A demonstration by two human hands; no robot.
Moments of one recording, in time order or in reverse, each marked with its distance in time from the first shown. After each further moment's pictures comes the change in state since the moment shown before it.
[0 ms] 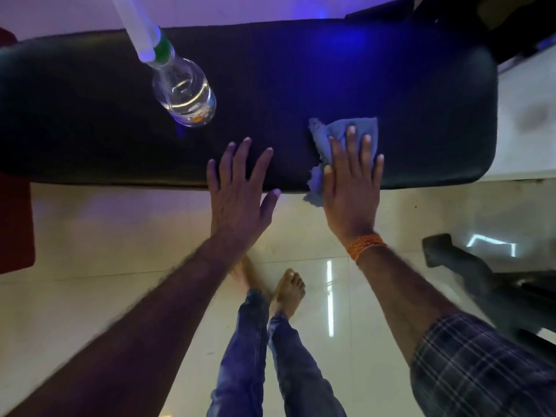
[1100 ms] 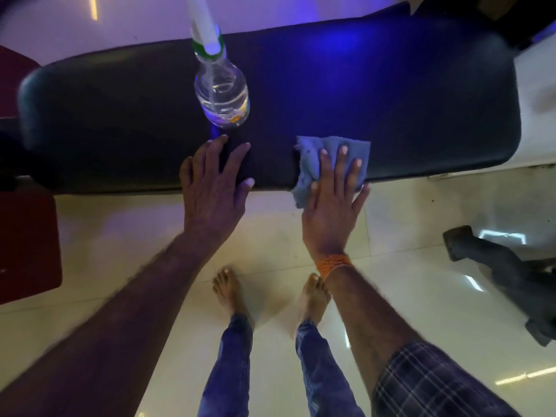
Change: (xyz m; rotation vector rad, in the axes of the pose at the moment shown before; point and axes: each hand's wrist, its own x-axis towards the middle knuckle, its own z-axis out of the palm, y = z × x) left_hand -0.004 -0.096 -0.031 0.087 0.063 0.053; right_hand -0.051 -0.104 0.046 0.066 0.151 0.281
